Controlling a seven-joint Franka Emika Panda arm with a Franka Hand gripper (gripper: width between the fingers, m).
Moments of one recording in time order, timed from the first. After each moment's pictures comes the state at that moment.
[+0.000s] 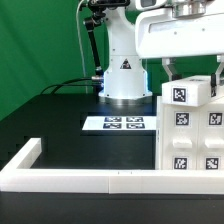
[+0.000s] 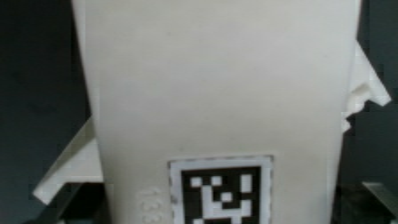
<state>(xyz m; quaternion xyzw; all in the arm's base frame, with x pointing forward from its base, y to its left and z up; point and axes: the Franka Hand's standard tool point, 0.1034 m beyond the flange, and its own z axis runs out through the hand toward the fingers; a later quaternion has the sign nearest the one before) 0.612 0.080 0.156 -0.92 0.39 -0.03 0.05</state>
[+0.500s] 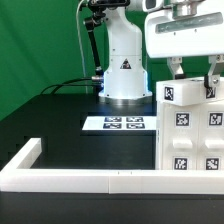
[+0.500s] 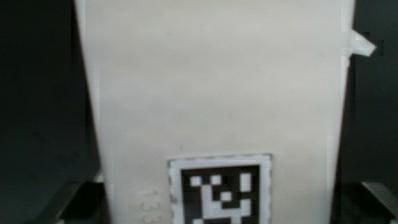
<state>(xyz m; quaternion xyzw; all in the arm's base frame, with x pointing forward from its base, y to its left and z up) 0.612 0.079 0.156 -0.85 0.53 -0.02 0.06</state>
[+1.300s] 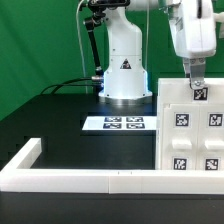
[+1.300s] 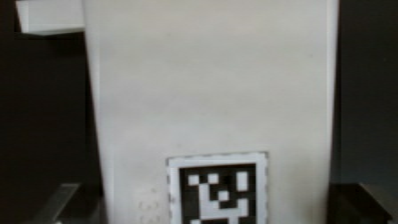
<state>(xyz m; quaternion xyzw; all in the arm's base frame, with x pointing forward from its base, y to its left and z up) 0.612 0.077 0.156 -0.63 0.77 0.01 0.08</state>
